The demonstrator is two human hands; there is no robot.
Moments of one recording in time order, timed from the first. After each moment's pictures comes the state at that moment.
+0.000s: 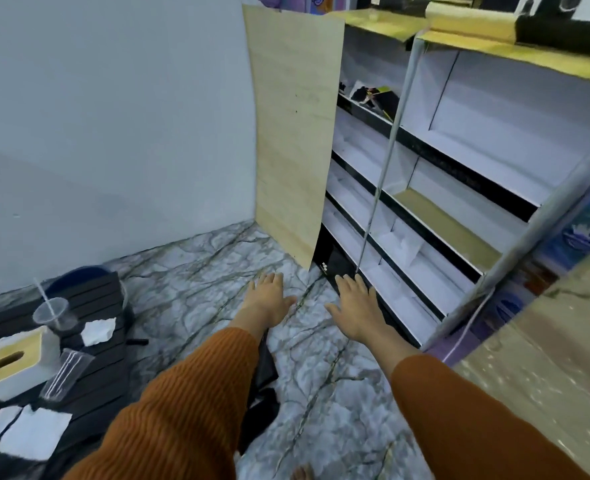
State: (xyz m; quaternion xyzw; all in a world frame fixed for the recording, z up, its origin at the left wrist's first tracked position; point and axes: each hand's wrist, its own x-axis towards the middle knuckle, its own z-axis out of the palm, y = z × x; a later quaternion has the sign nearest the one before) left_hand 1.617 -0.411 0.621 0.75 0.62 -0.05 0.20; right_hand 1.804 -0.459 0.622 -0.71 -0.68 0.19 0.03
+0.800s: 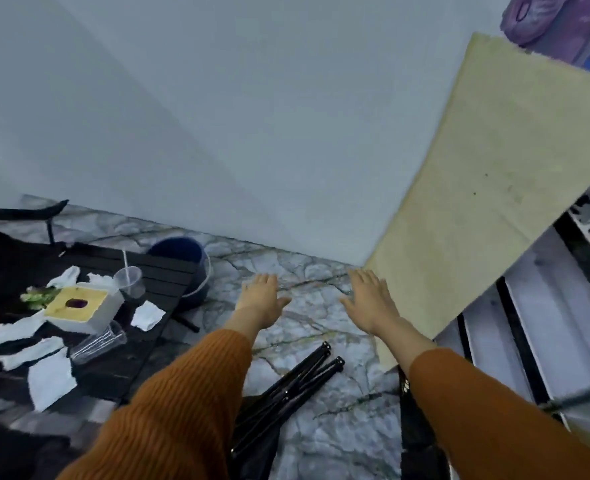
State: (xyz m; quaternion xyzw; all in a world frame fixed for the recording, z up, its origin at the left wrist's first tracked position) left_hand 1.519 -0.122 0.626 0.49 0.85 0.06 0.18; right_hand 1.713 -0.010 0.640 -0.43 -0.89 0.15 -0.02
